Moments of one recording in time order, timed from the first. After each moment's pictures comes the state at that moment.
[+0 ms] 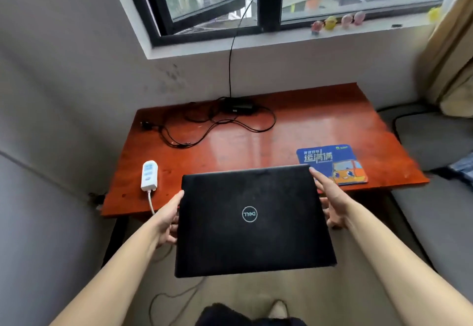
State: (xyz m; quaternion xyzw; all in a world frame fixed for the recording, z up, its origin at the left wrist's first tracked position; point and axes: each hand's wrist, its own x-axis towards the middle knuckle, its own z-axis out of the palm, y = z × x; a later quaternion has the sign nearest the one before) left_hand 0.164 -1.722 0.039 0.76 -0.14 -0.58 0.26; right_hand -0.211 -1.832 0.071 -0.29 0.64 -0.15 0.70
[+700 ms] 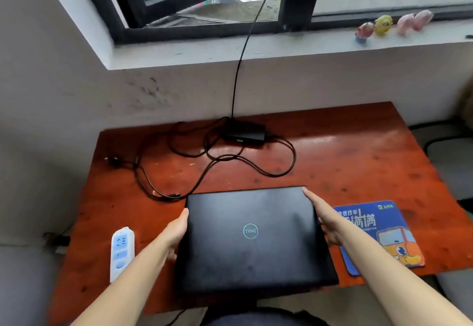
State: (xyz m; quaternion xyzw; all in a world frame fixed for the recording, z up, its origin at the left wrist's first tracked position) left_hand 0.266 -1.995 -0.055 0.79 -0.06 -0.58 0.19; right_hand -0.076 -2.089 0.010 -0.23 0.71 -0.07 0.66
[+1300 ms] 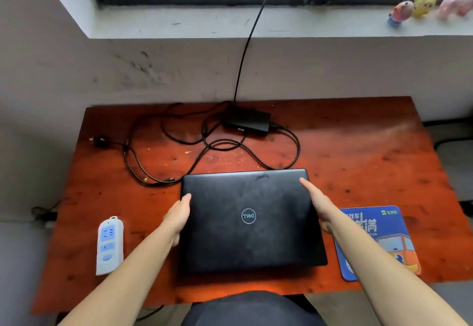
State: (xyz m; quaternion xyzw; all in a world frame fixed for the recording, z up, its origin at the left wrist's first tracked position) left_hand 0.266 -2.027 -0.098 0.79 -0.02 -0.57 0.21; right_hand -0.081 -2.142 -0.074 -0.24 0.75 -0.09 0.61
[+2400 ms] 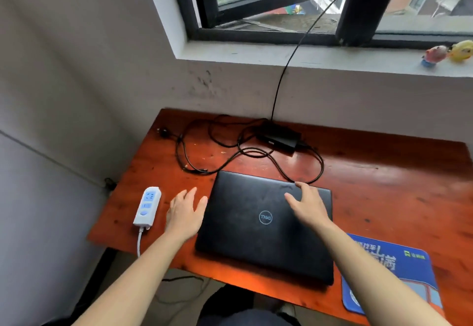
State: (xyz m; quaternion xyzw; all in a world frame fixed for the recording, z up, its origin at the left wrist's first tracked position) left_hand 0.211 -1.947 -0.017 0.90 -0.33 -0.23 0.15; right_hand -0.051 -2.131 -0.041 -0.69 0.58 -0.05 0.43
